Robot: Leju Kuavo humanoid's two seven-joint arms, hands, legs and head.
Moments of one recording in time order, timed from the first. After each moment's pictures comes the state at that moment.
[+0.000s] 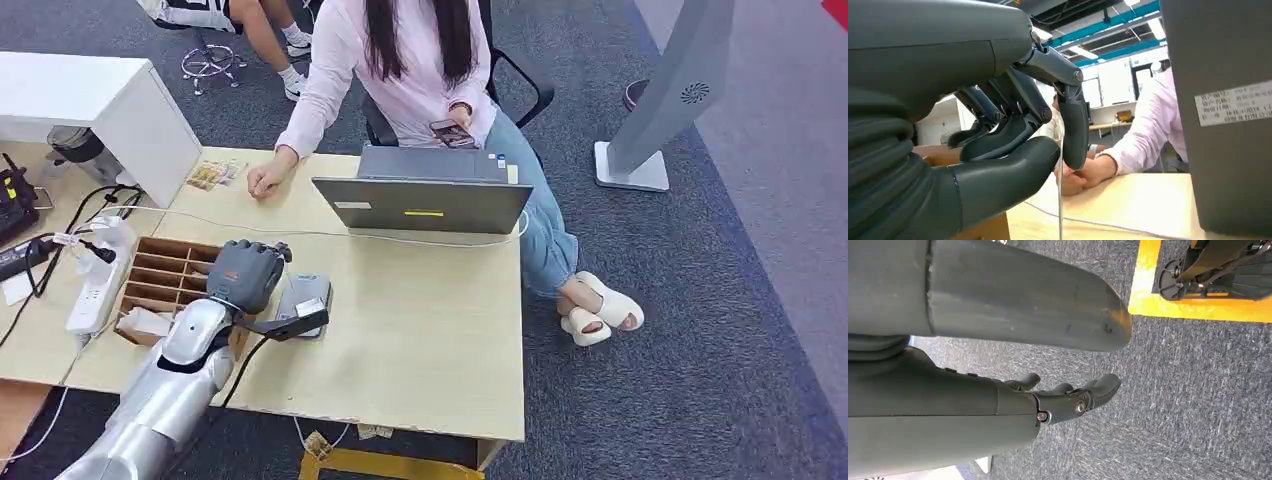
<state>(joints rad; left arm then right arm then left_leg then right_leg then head) -0.41 0.23 -0.19 -1.02 -1.32 0.41 -0.17 -0.03 0.01 -0.05 -0.18 0.30 -0.02 0.13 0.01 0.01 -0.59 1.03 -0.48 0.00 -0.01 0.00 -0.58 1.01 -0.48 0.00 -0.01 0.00</state>
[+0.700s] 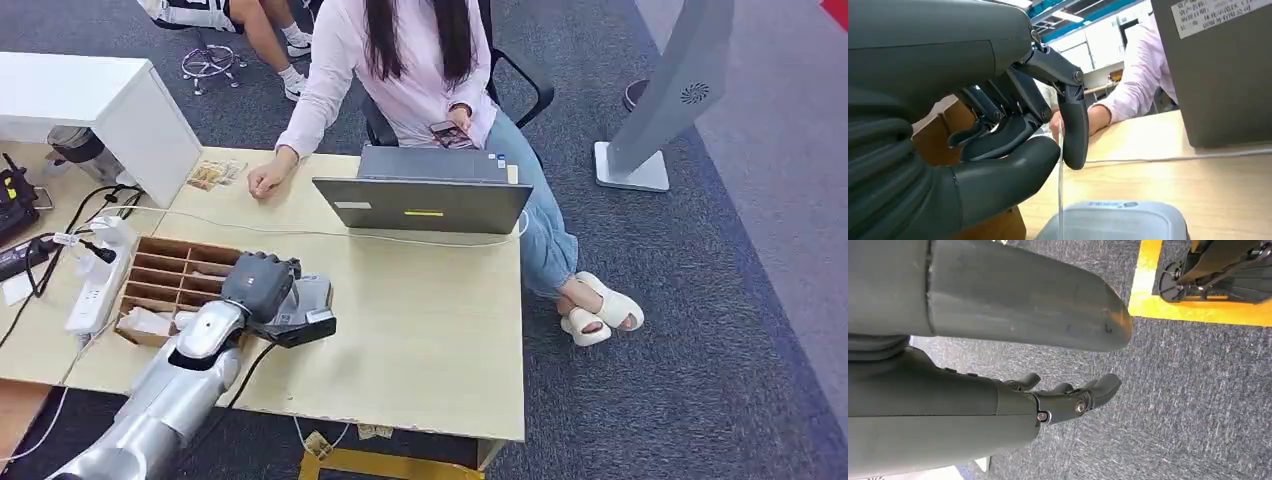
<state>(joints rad) -0.45 0.23 -0.25 -0.91 -1.33 0.30 -0.14 -0.03 0.02 -0.06 -0.18 0.32 -0.03 0.13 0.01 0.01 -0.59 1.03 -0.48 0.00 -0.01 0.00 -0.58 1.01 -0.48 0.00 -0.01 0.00</state>
